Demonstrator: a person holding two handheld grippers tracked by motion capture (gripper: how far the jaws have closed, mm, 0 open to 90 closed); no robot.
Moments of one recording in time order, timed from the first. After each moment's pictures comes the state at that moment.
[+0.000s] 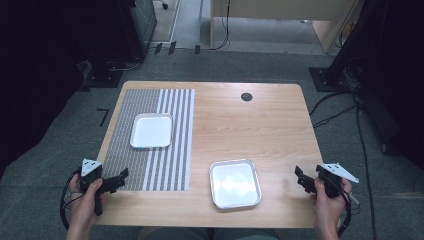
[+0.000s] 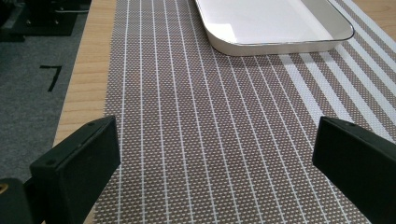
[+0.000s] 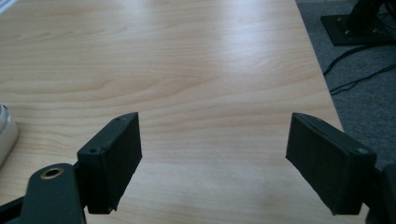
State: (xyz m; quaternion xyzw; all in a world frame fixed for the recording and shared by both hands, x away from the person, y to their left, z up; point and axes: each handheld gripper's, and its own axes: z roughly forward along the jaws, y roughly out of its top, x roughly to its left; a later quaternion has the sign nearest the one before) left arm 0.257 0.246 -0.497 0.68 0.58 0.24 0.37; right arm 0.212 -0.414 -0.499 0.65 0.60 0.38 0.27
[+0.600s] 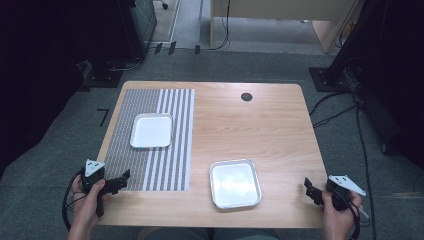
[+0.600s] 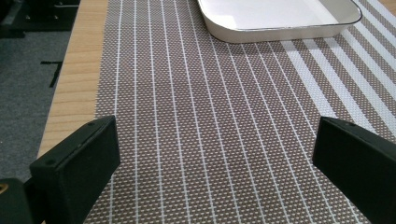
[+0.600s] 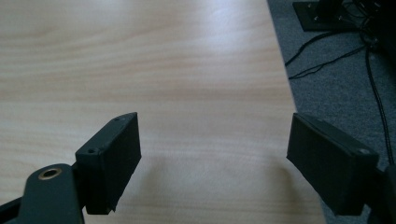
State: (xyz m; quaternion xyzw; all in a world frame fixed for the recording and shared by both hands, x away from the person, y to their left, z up) left arm 0.257 0.242 -0.503 0.69 0.58 0.24 0.35; right arm 0.184 -0.434 -0.521 0.66 0.61 0.32 0.29
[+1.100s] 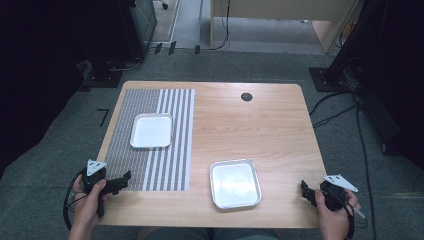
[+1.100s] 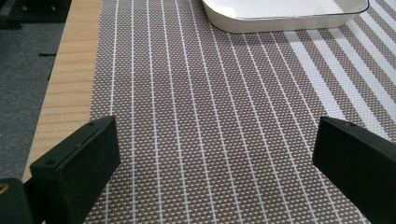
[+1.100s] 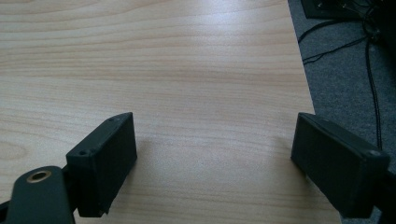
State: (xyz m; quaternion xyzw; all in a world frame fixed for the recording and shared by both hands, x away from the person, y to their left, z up) left arm 0.259 0.241 -0.505 0.70 0.59 0.22 0.34; right arm 0.189 -0.428 -0.525 0.66 0.63 0.29 0.28
